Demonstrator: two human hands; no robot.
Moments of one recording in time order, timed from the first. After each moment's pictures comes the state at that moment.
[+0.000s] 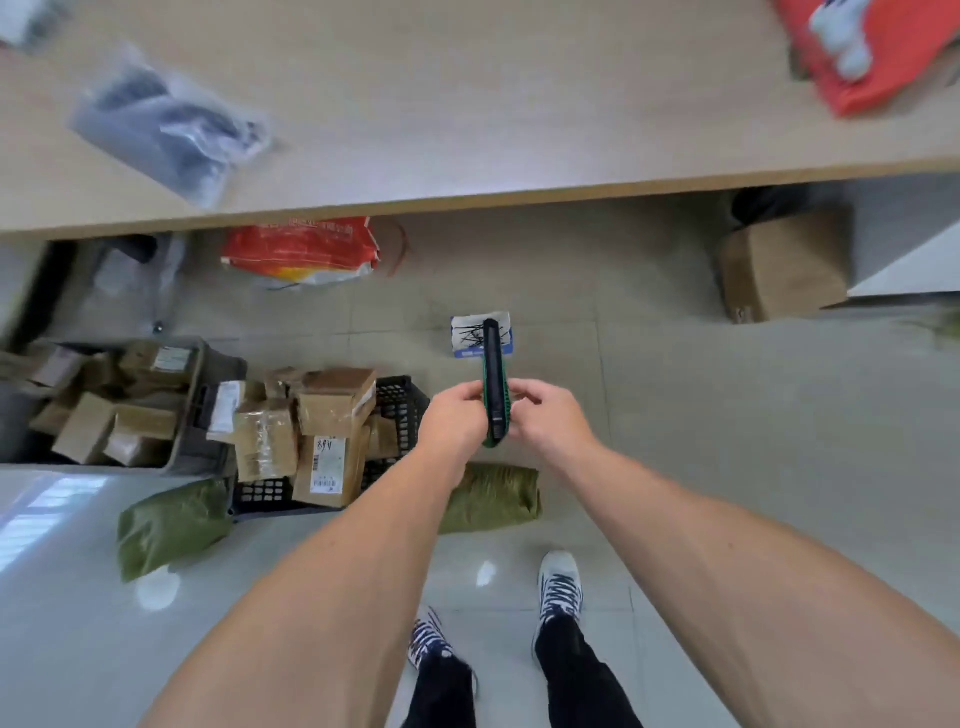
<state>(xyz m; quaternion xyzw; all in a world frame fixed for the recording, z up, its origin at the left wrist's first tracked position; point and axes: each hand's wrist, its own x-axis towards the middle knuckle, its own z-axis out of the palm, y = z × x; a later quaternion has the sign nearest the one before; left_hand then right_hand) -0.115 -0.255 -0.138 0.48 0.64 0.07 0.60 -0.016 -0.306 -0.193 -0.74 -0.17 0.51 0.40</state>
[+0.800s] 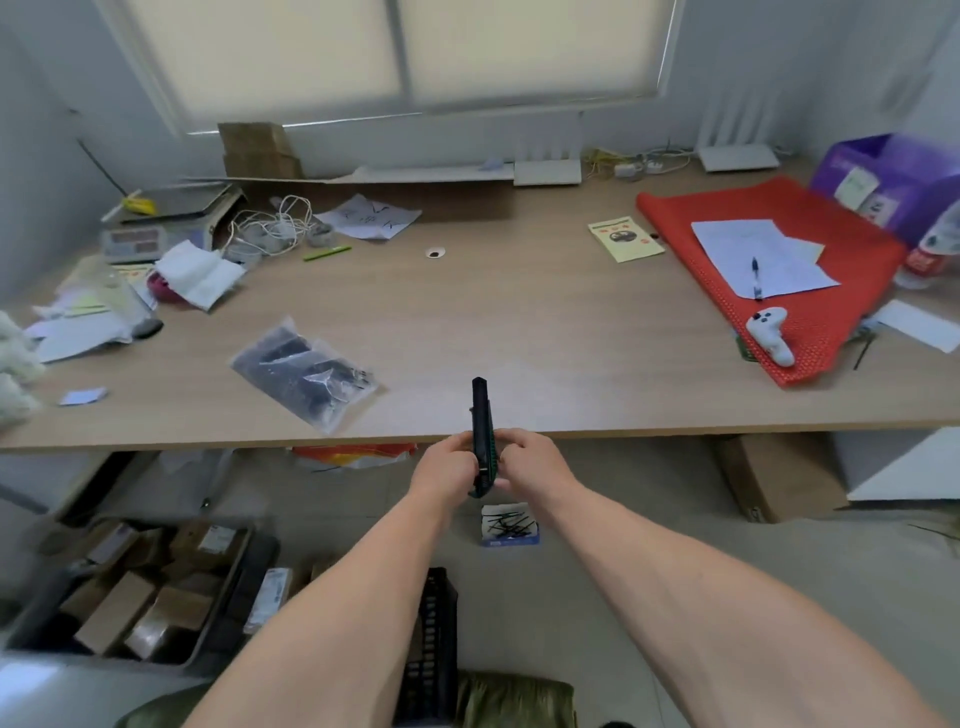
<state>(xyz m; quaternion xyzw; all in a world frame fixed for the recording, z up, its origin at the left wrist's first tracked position) -0.132 -0.105 0.011 0.52 0.56 0.18 0.62 -0.018 -0.160 0.001 -0.69 -0.26 0.50 0.46</state>
